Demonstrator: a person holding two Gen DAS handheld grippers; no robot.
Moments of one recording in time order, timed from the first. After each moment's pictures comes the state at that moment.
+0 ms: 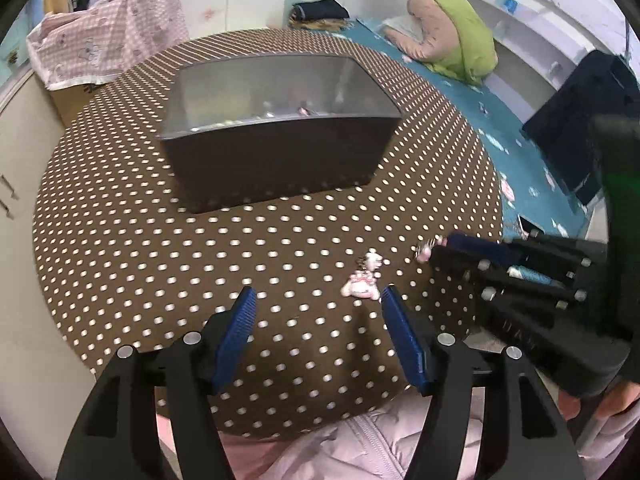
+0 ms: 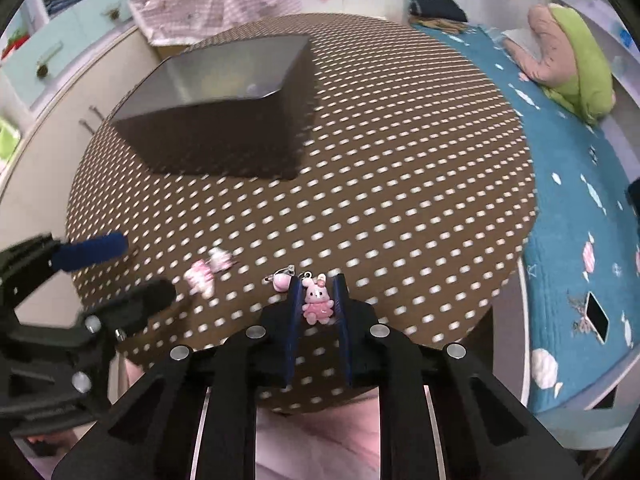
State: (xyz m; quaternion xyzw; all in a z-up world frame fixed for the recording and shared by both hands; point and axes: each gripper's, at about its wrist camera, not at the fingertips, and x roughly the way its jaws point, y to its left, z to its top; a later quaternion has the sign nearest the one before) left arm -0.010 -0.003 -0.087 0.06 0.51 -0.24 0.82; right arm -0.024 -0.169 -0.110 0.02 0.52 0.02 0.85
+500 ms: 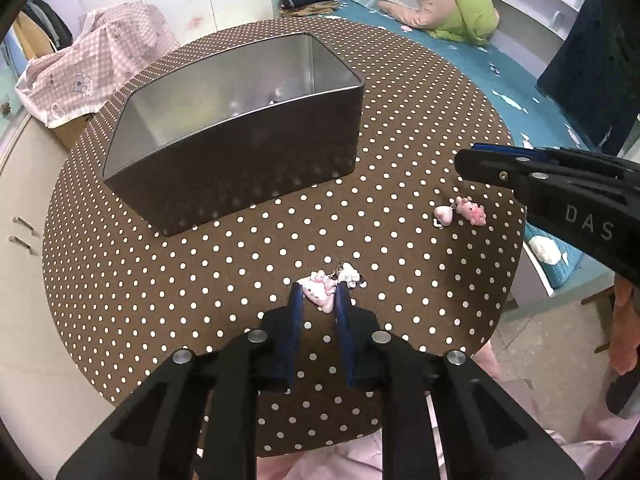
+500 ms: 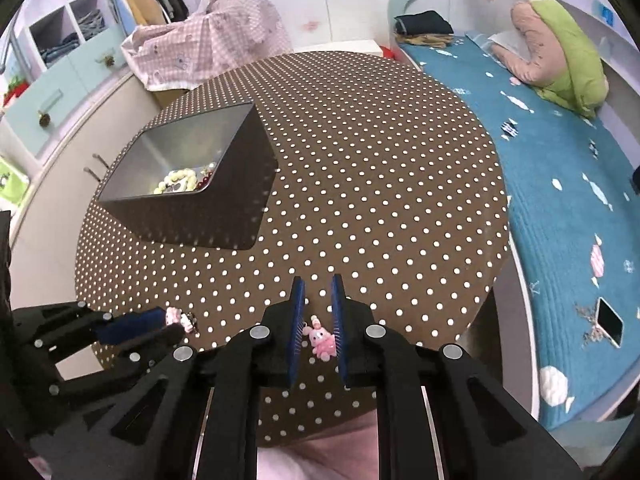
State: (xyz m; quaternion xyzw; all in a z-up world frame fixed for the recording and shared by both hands) left arm -0.001 -0.049 -0.097 0.14 0.51 -0.21 0.82; right arm -0.001 -0.216 -0.093 0.08 0.48 0.03 0.88
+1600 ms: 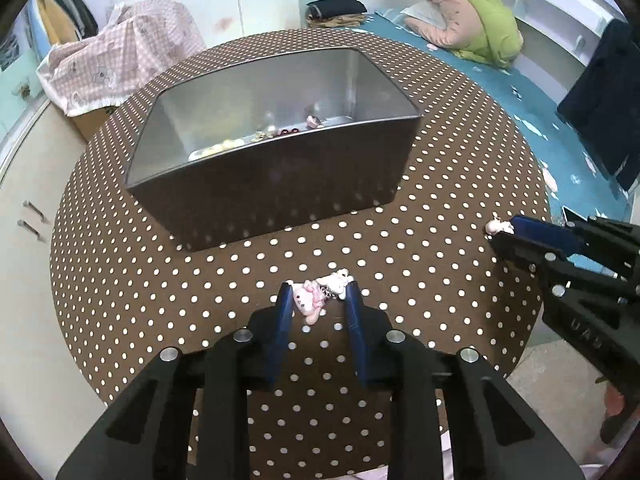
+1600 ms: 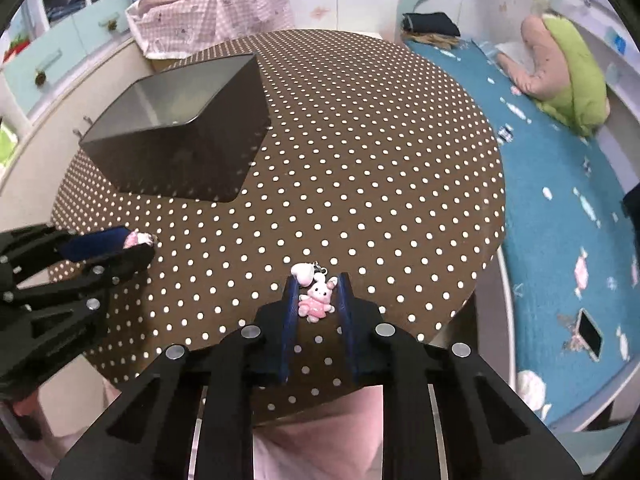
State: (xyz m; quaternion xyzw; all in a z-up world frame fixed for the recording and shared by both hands) left arm 0.019 -0.038 -0.102 0.12 0.49 -0.18 0.84; right arm -0.019 -0.208 -0.118 0.02 0.49 0.02 0.87
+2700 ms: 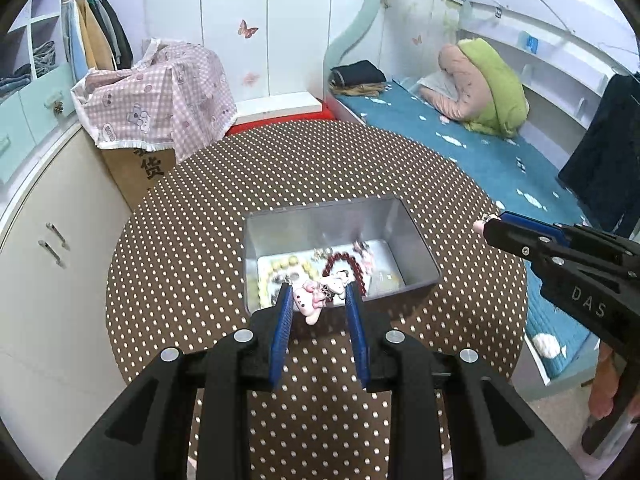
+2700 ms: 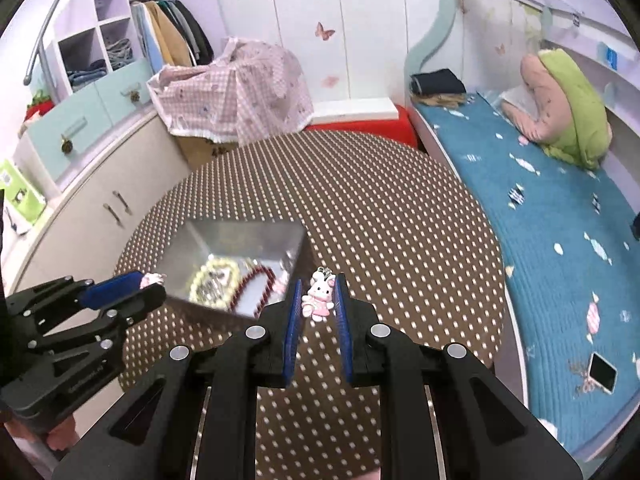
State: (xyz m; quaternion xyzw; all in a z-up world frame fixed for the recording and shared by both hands) left arm 0.041 0.002 -0.015 0.07 0.40 -0.16 0.90; right arm 0.022 -0.190 -0.014 0.05 0.39 0.05 0.92
